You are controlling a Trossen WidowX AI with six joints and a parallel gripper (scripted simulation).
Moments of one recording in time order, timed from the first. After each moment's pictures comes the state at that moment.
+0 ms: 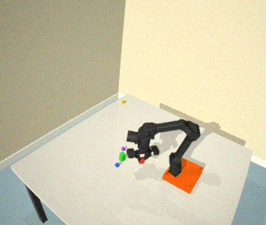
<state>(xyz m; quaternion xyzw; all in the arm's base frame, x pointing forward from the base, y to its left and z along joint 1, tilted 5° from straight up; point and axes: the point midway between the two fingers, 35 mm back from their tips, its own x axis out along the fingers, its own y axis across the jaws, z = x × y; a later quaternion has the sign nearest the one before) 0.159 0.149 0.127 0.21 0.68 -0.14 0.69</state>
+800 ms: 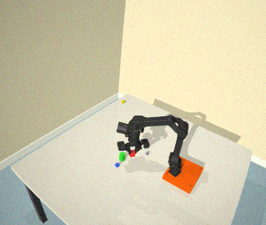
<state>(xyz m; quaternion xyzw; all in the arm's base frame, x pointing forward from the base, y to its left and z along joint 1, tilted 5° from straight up) 0.231 0.160 0.142 0.21 0.68 -0.14 0.69</state>
